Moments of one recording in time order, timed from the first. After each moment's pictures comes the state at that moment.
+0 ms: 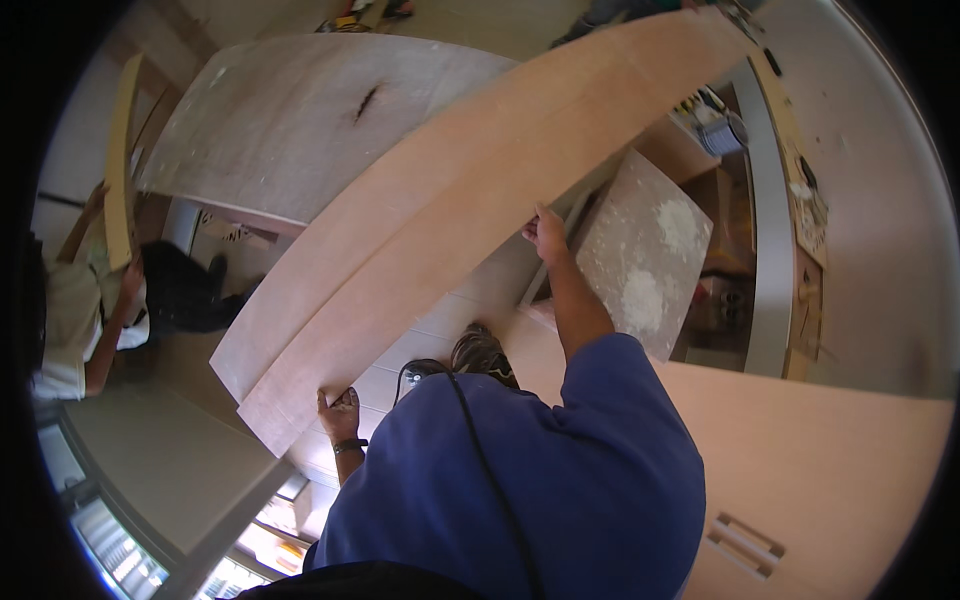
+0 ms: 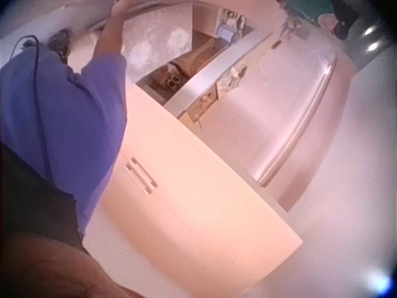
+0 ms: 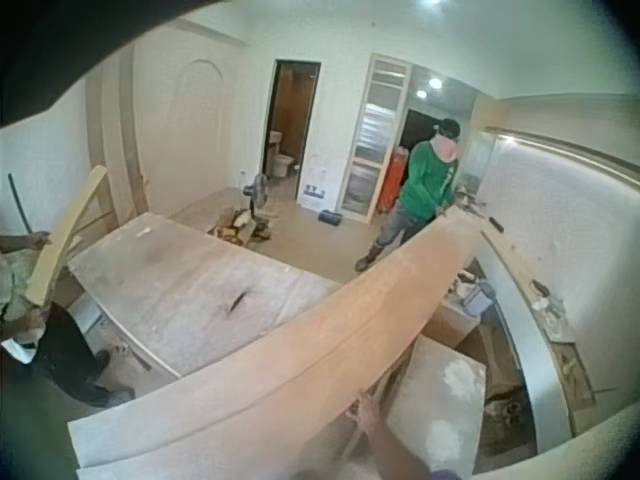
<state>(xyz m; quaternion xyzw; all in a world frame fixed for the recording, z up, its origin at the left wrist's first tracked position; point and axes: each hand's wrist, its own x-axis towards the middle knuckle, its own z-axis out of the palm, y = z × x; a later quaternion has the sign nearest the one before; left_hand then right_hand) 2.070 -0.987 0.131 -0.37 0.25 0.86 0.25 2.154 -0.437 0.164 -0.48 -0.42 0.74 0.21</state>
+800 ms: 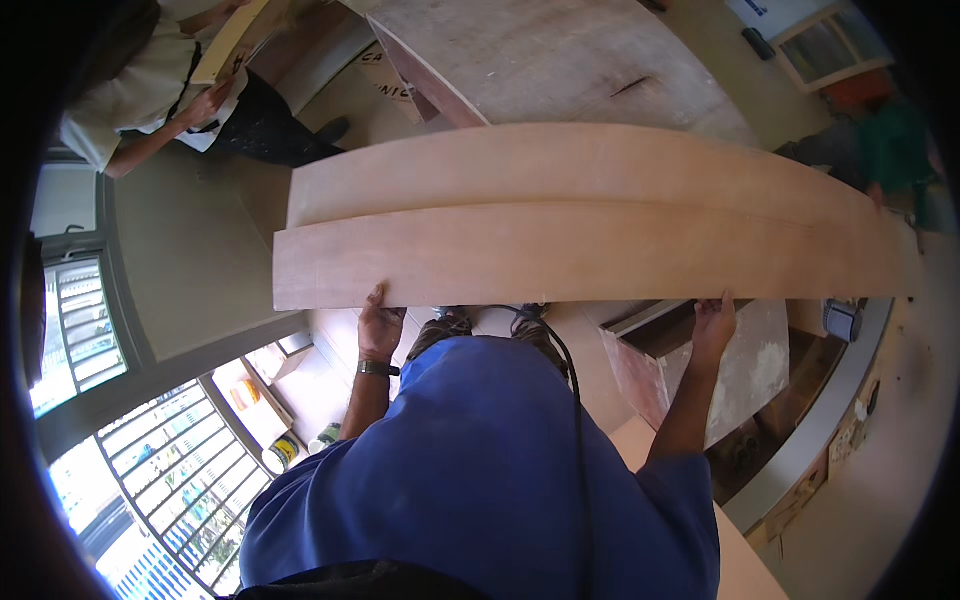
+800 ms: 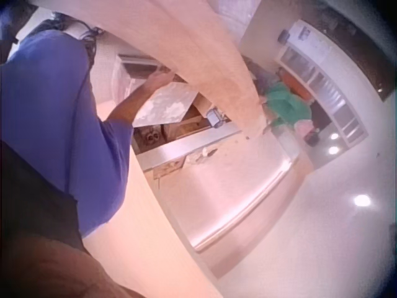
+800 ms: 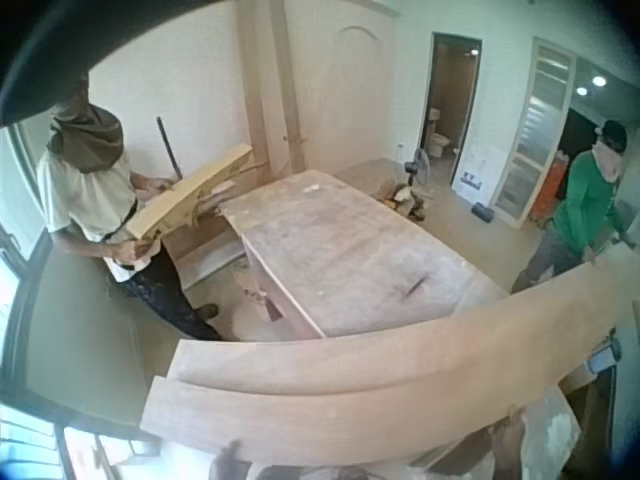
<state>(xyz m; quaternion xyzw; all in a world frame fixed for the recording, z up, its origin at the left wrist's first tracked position) 1.987 -1.008 0.201 -0.28 0.31 0.90 0.13 2.107 -0.483 0.251 -0.41 -0.46 0.74 0.27</state>
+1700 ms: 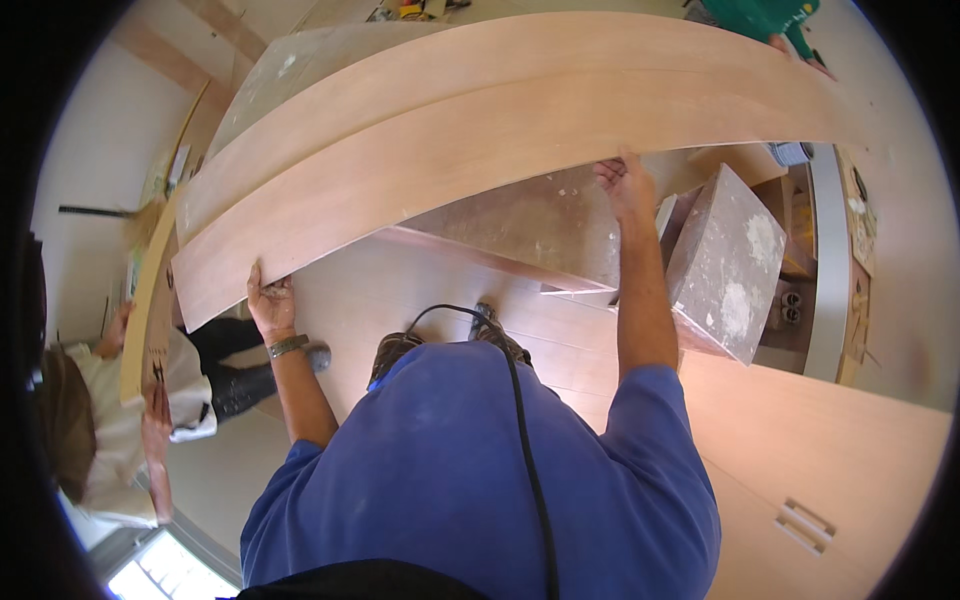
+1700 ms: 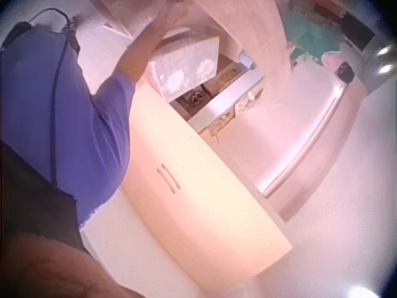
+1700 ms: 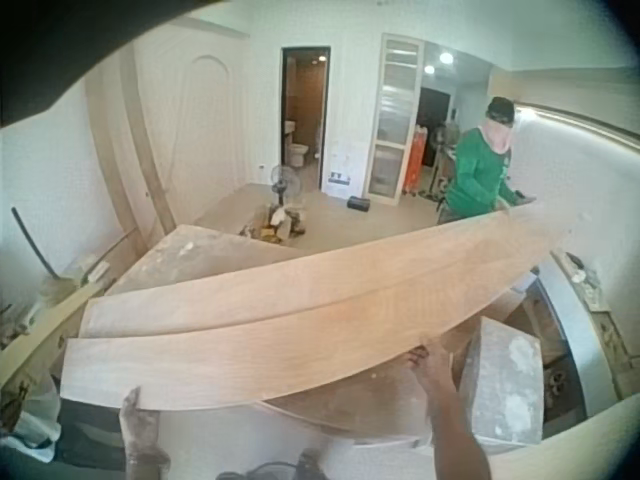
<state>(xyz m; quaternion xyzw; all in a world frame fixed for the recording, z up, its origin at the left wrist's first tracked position) 1.536 -0.948 0.267 -0.07 0.37 0.90 0.20 1.861 -0.487 0.287 -0.39 -0.38 0.75 0.38</state>
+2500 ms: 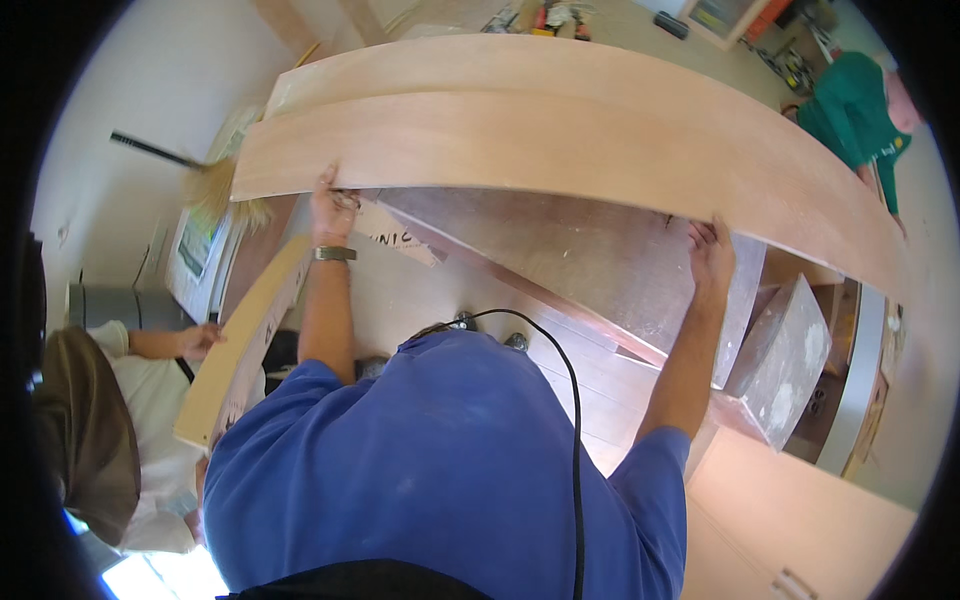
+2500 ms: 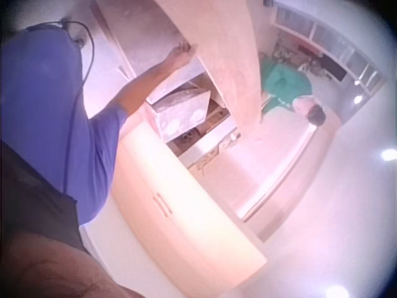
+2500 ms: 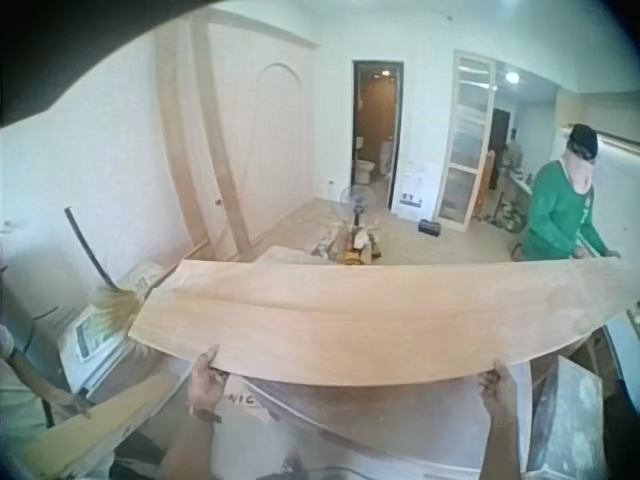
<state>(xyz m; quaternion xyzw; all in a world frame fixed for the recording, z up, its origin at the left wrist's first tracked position) 1.228 -0.912 0.256 -0.02 0.38 0.89 0.25 1.665 -0.528 0.277 -0.40 -0.37 0.73 0.42</state>
